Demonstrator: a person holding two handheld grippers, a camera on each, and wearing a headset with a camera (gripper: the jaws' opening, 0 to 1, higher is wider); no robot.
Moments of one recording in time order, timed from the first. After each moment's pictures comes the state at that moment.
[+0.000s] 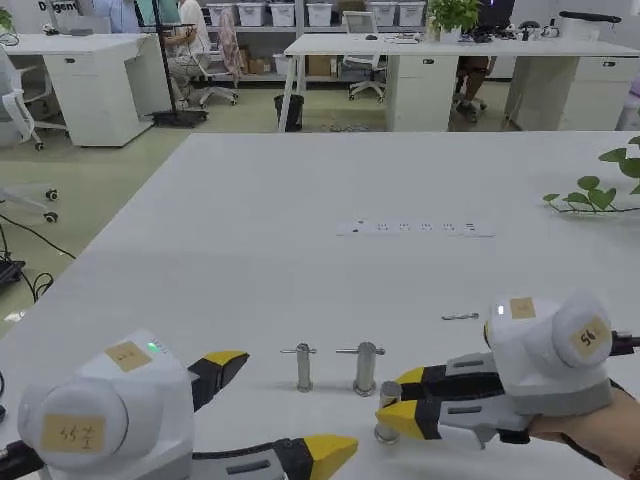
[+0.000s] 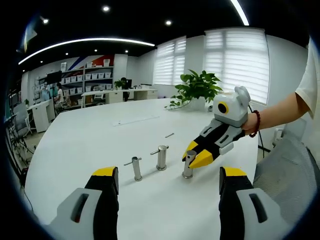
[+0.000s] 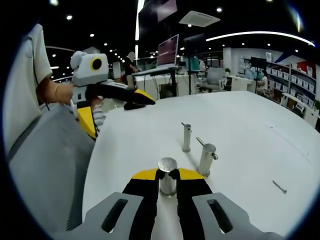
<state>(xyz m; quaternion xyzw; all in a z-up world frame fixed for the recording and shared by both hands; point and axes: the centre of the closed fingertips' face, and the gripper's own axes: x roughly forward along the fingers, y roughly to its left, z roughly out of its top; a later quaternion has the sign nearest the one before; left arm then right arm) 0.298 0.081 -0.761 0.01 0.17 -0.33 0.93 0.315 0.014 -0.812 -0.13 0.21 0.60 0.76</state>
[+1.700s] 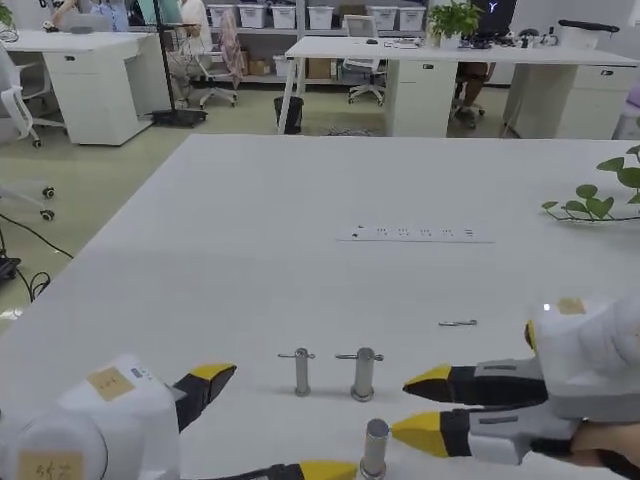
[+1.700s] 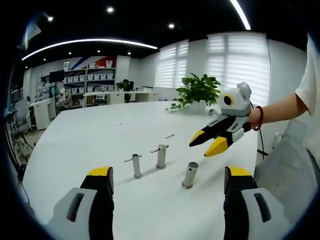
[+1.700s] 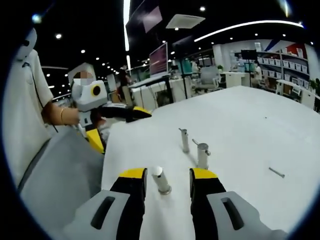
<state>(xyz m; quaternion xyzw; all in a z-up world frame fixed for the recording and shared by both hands) 0.292 0.084 -0.762 0.00 0.16 -0.33 0.93 0.317 -0.018 -0.780 -0.06 0.23 0.58 0.78</state>
